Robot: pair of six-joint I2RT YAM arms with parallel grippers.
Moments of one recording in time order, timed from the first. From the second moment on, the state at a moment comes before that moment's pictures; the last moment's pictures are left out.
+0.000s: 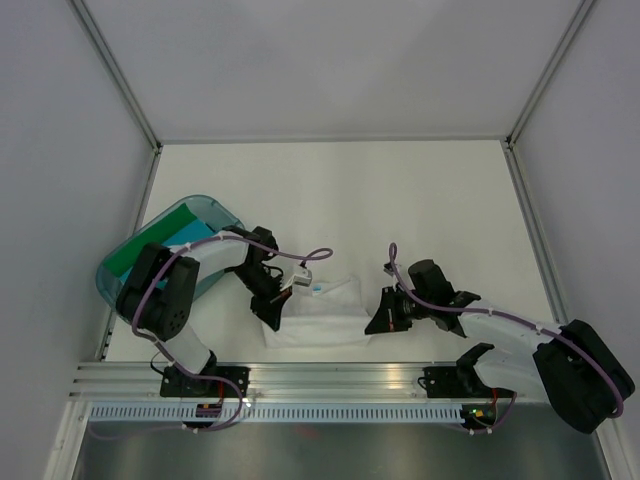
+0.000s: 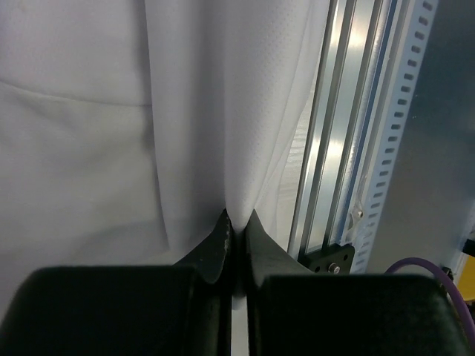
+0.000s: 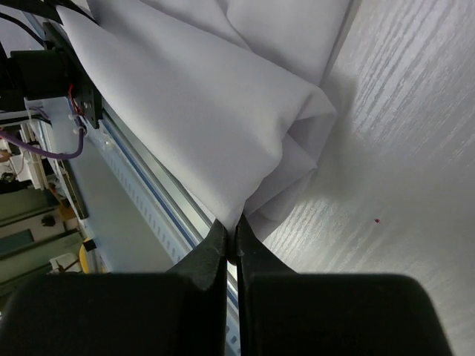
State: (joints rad) left arm -0.44 1.63 0.87 -1.02 0.72 0.94; right arm 0.59 1.11 0.32 -0.05 -0.64 0.63
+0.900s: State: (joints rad) left arm -0.42 1.69 0.88 -0.96 0.71 0.91; right arm 0.57 1.10 0.45 -0.18 -0.38 0.52
